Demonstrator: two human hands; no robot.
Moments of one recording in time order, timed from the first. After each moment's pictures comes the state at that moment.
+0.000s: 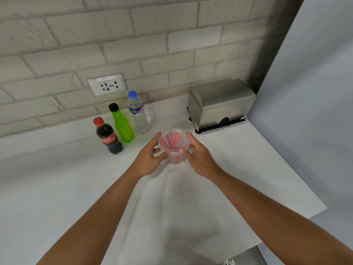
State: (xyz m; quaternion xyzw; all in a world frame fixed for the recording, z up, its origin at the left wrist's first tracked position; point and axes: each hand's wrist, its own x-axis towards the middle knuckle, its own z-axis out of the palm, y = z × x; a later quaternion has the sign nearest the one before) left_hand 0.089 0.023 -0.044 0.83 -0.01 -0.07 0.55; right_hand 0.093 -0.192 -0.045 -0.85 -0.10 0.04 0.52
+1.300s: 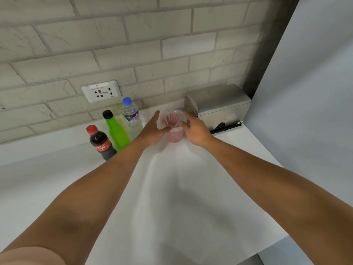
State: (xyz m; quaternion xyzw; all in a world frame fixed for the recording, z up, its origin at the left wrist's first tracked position) left_hand 0.214 0.006 -0.023 0.86 0.03 -0.09 0.50; right_hand 0.207 -0.192 -0.005 -0.91 -0.11 0.02 0.41
